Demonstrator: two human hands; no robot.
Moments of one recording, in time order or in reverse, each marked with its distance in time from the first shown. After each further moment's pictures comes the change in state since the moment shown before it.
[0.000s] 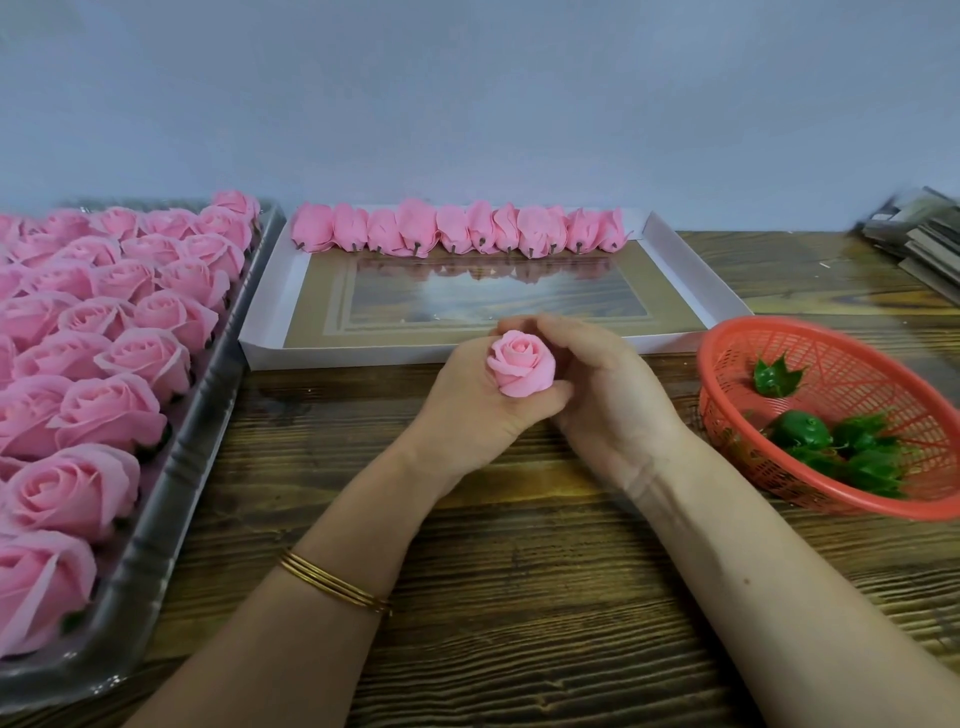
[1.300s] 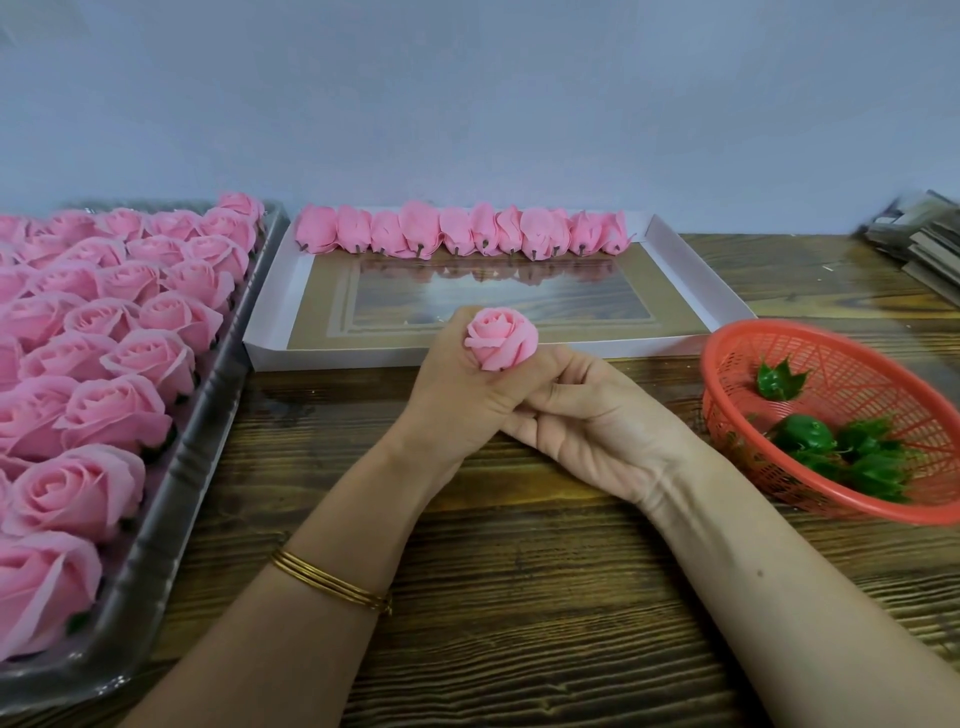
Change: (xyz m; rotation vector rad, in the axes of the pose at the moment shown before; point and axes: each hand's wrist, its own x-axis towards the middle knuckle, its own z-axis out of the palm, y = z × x) left_hand 0.001 0.010 -0.005 -0.153 0.159 -0.080; right_hand -0.004 0.007 -0.007 0.163 -0.319 0.188
